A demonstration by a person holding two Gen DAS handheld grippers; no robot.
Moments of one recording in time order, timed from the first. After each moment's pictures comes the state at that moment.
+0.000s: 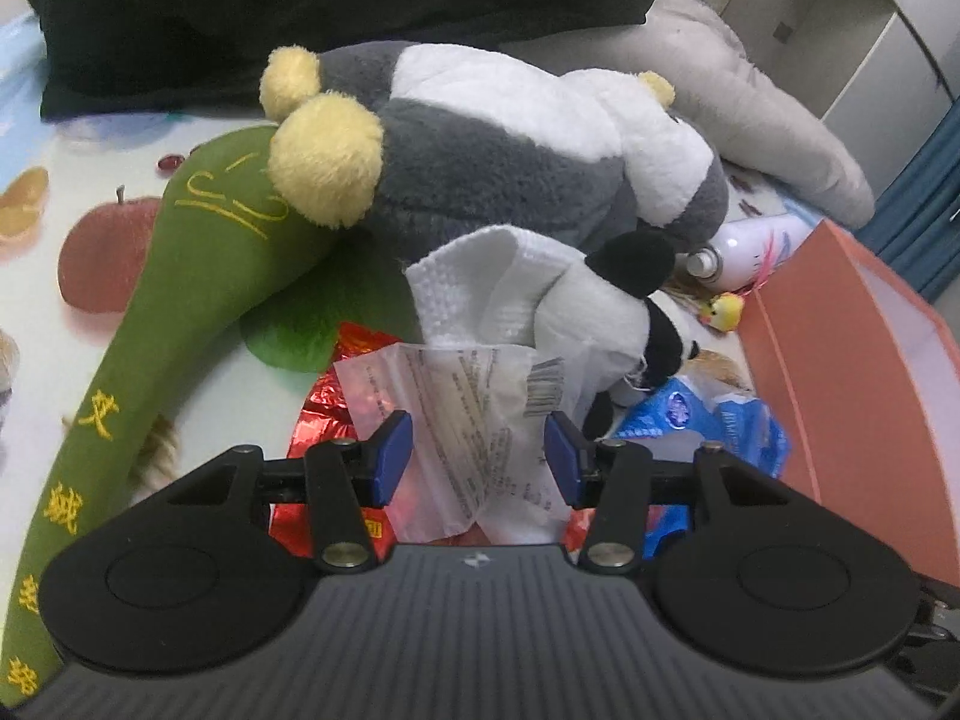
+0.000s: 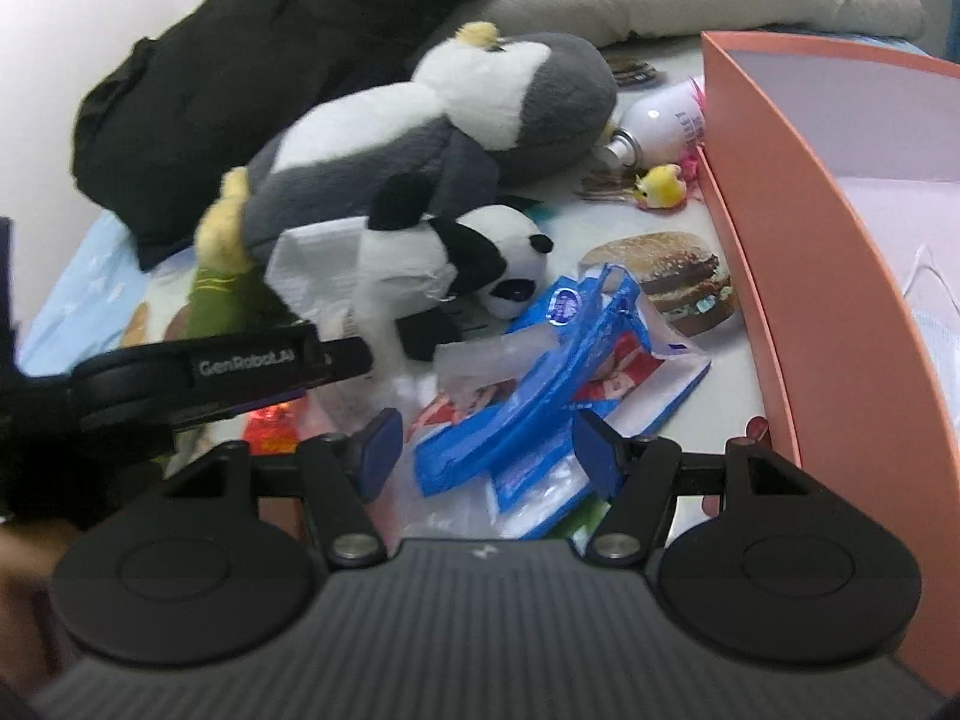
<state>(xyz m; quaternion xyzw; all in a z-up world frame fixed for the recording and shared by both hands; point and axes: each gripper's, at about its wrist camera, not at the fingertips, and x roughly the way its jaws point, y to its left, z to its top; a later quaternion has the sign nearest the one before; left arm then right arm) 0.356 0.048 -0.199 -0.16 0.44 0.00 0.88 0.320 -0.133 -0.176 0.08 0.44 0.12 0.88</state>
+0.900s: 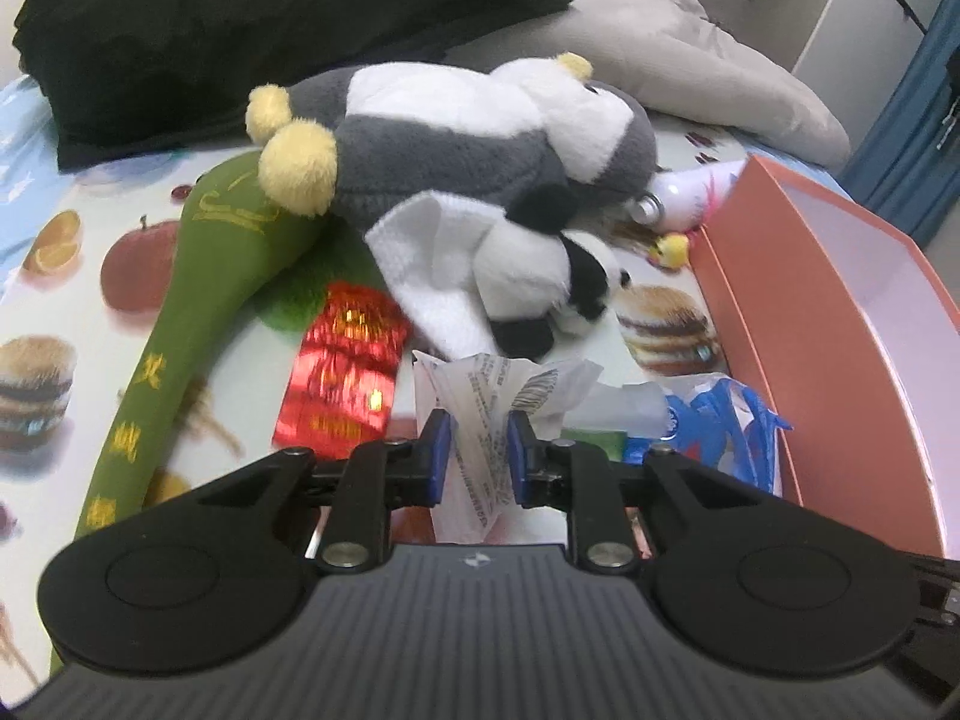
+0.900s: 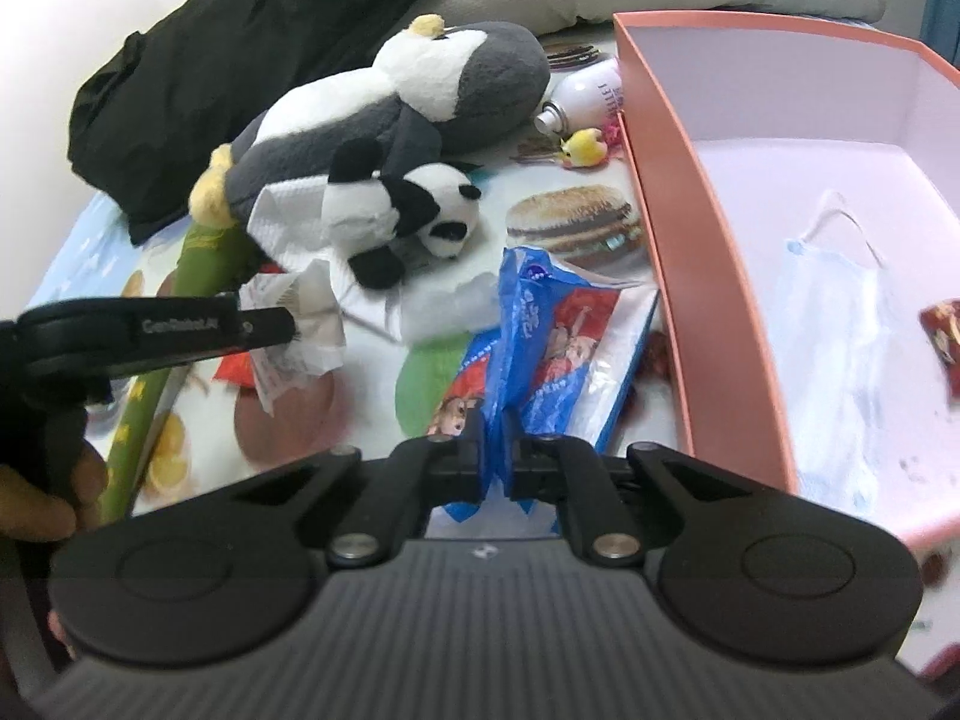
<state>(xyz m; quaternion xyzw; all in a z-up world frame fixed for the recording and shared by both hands) 0.295 0.019 -0.161 -0.10 0.45 -0.02 0.89 0.256 -0.175 -0.157 0.08 0.45 0.11 0.88</state>
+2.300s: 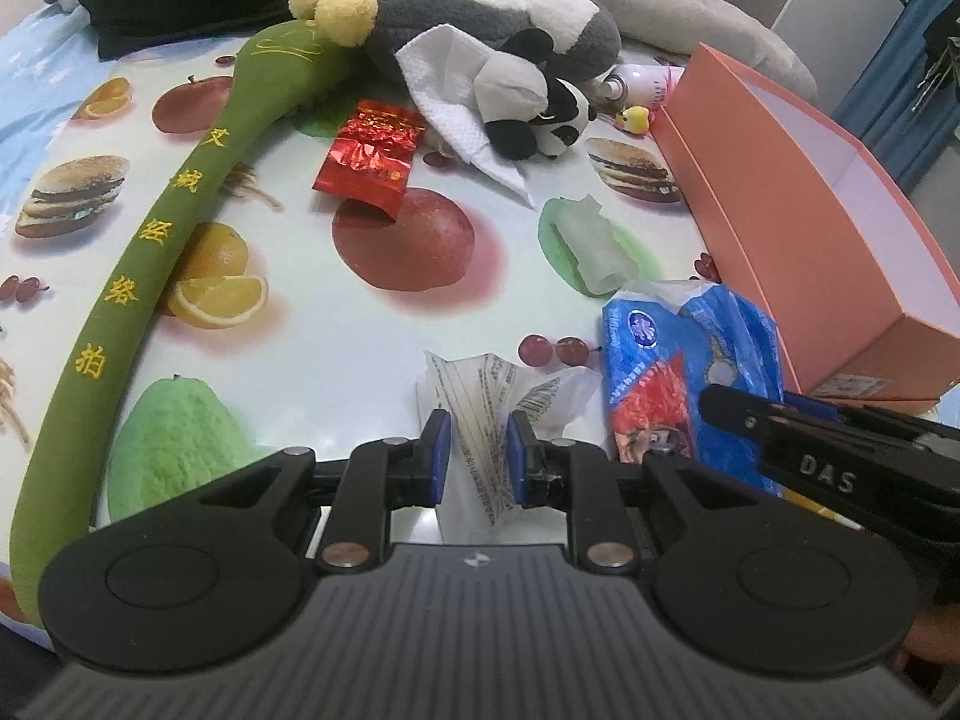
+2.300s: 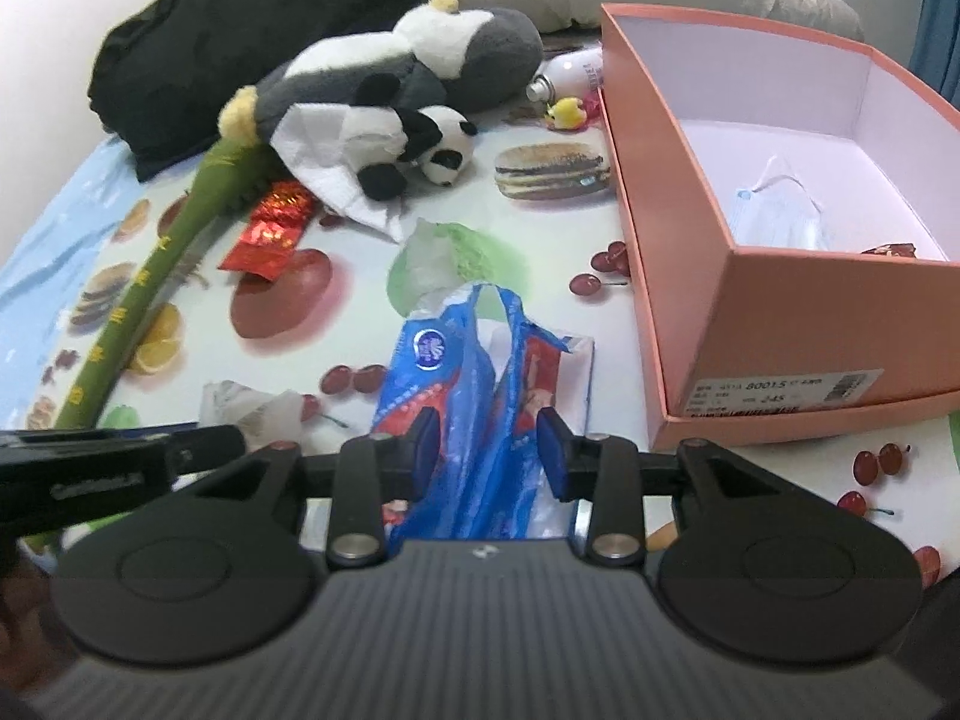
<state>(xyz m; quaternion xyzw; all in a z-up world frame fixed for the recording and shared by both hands) 0.171 0.020 -0.184 -0.11 0.48 -0.04 0.87 0.189 -0.172 -0.177 0.03 0.43 0.10 0.90</state>
